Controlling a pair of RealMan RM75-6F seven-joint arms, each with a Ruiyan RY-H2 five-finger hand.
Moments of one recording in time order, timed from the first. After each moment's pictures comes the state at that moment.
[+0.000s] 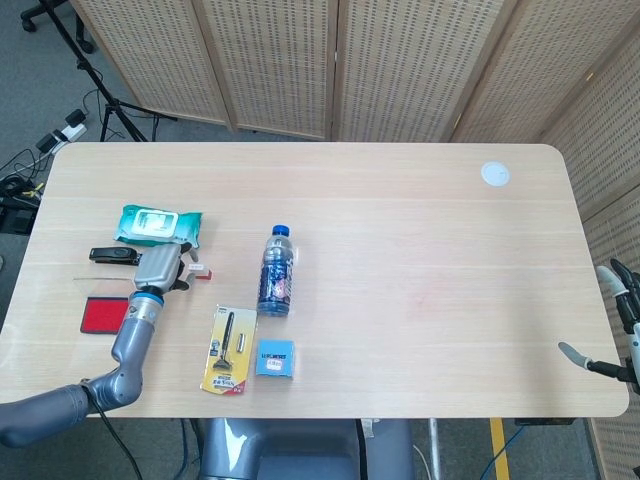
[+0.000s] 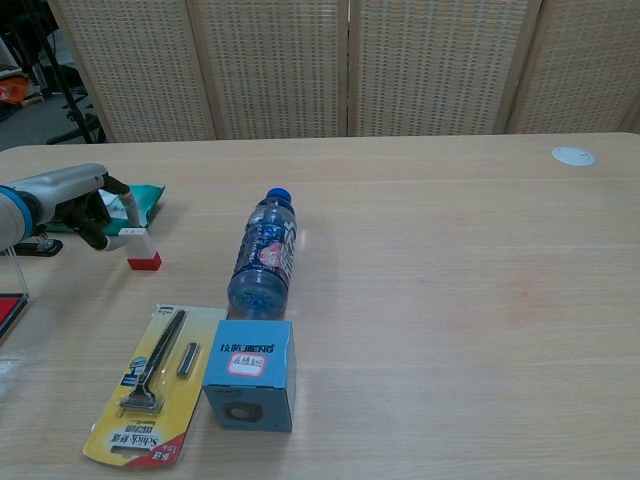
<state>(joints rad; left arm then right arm) -0.71 -1.61 -0.22 -1.24 0.75 0.91 0.35 0.08 -1.03 0.09 -1.47 -1.58 1.60 0.49</state>
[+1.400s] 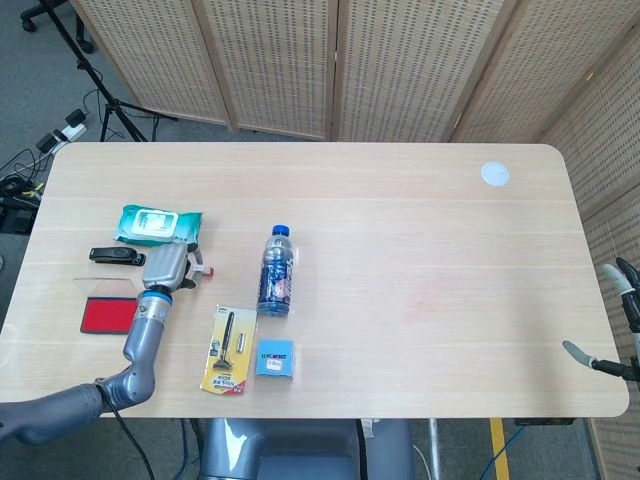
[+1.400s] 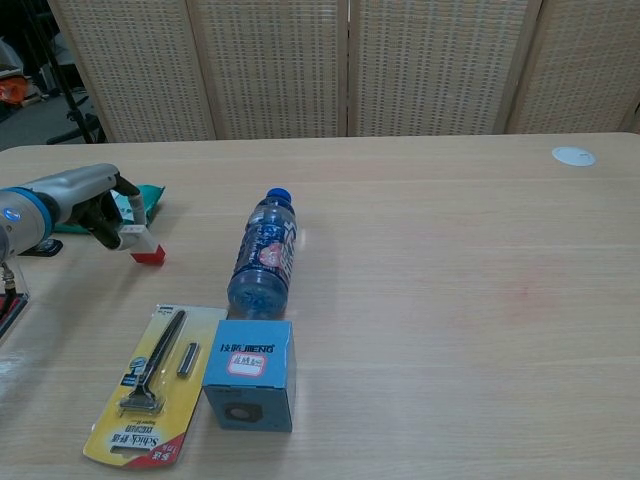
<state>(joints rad) -0.73 -1.67 -0.25 -1.22 0.73 0.94 0.41 0.08 -1.02 0.09 -1.45 -1.57 1.60 0.53</state>
